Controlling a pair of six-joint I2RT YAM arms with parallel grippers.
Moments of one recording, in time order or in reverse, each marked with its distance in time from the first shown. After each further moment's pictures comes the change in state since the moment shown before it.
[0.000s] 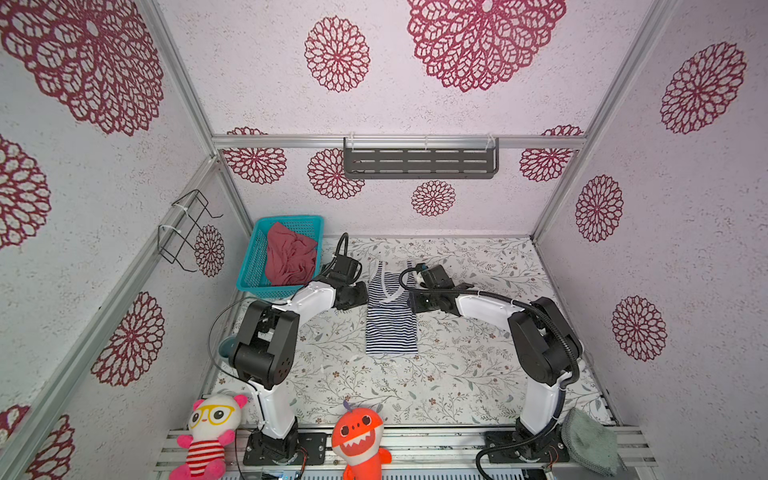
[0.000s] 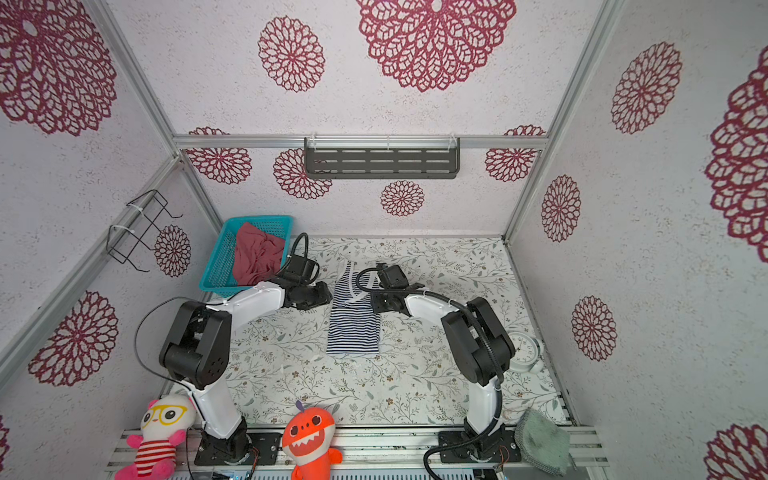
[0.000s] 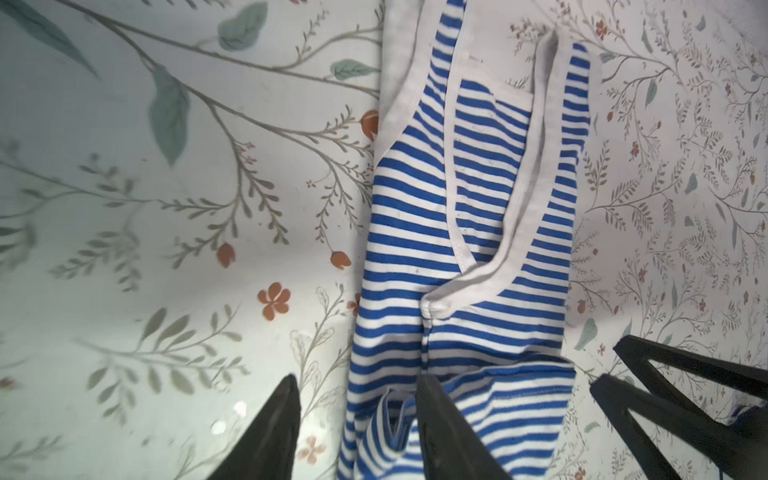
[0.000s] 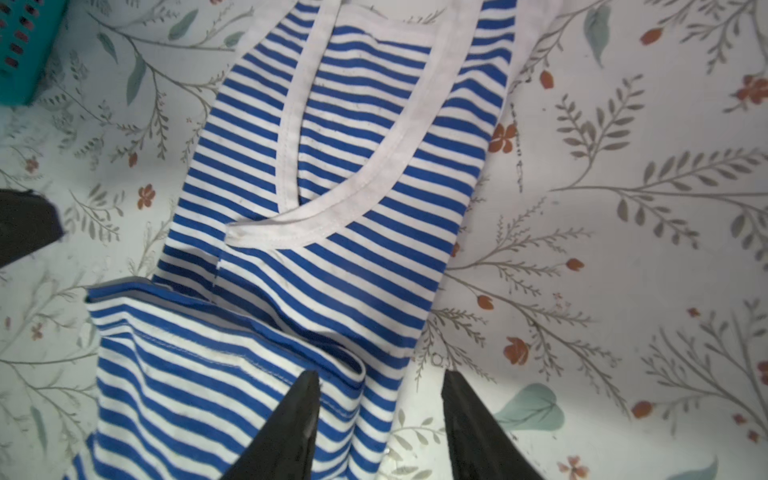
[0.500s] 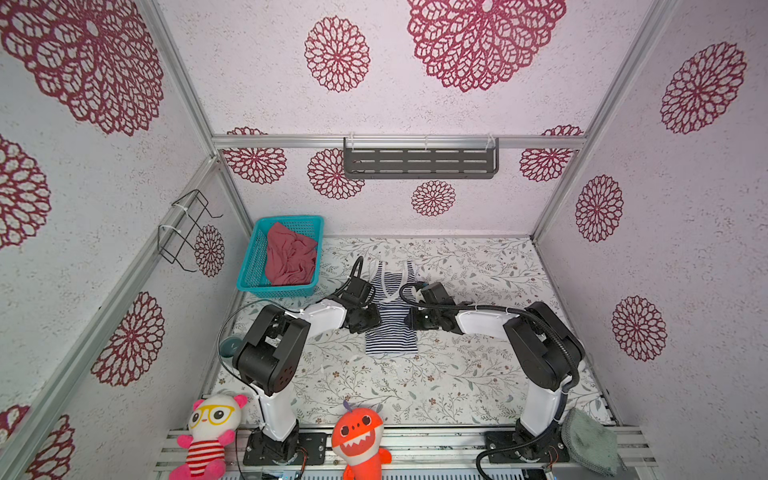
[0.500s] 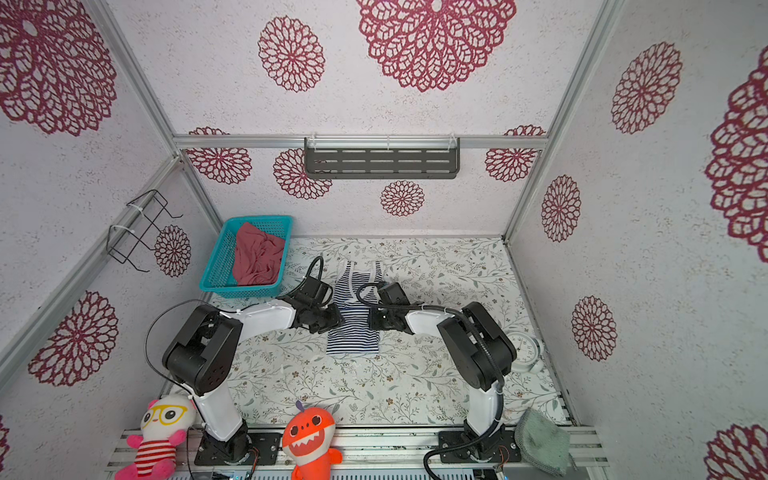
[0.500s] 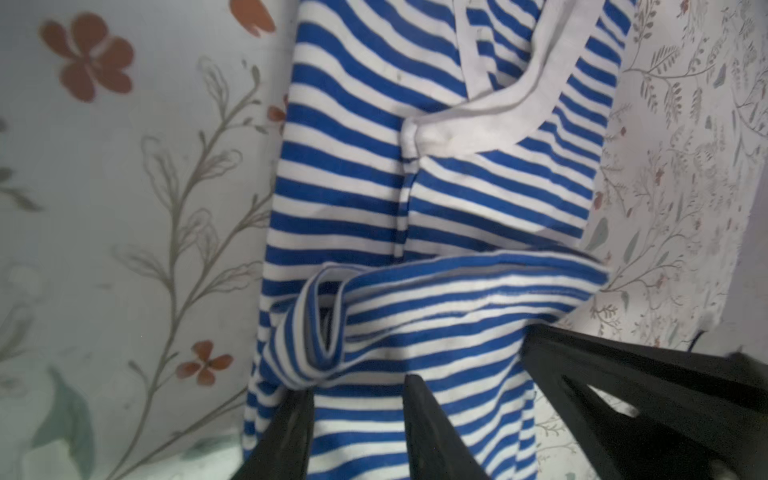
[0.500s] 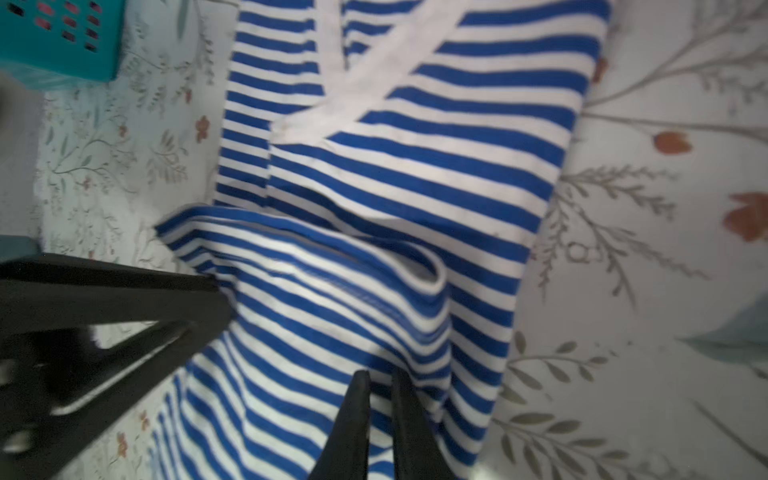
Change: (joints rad) left arm -0.097 0.033 -0.158 0.123 0.098 -0.149; right arm 0.029 0.008 -0.210 0.203 -0.168 0.242
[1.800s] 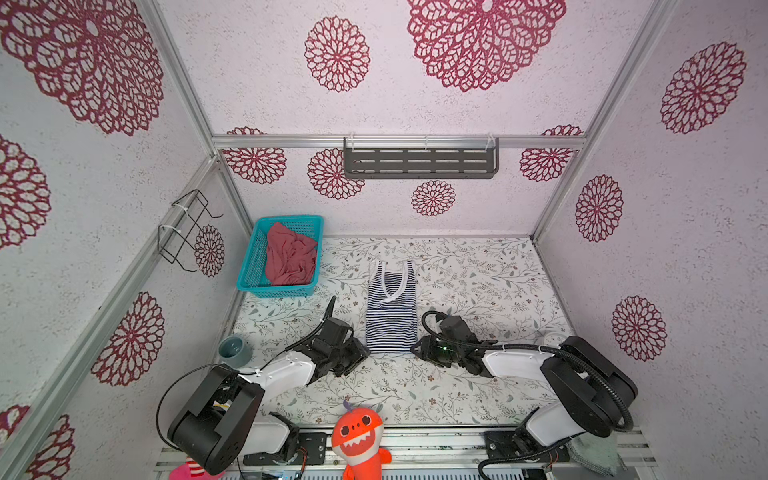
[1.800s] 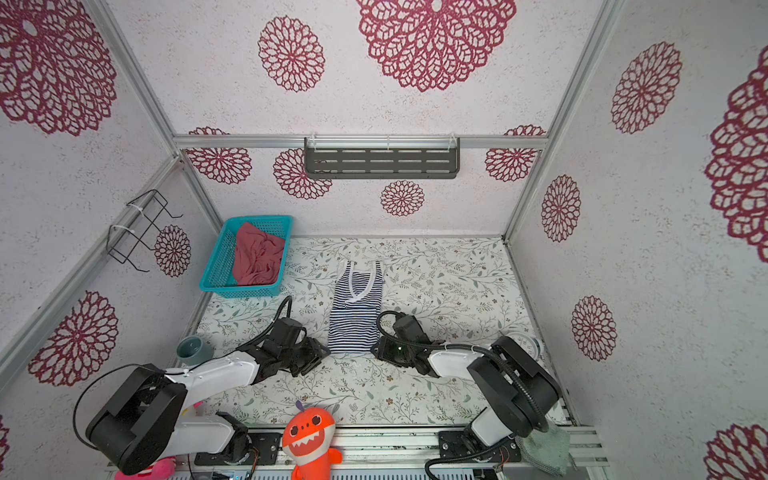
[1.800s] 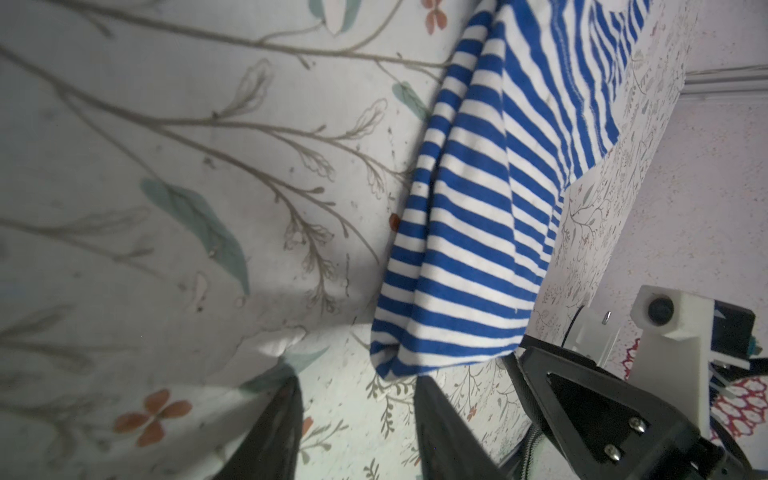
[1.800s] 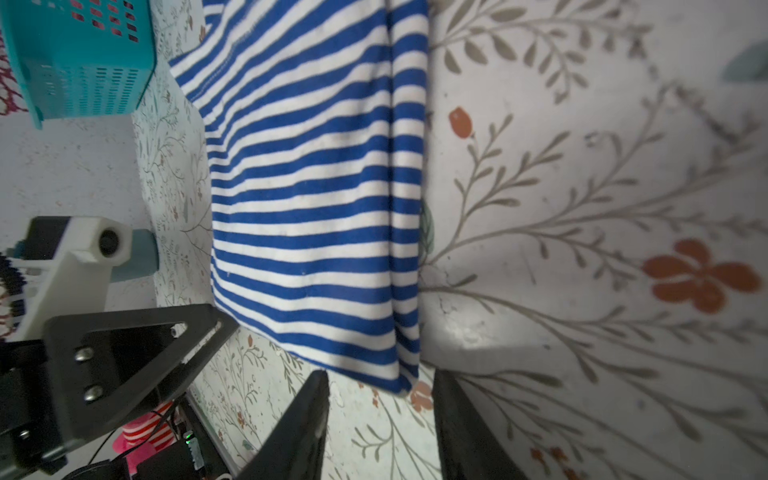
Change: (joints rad) left arm -0.062 -0.481 -0.609 0.242 0.086 -0.407; right arm 0.102 -0.339 -0.475 0.247 -0.056 0.420
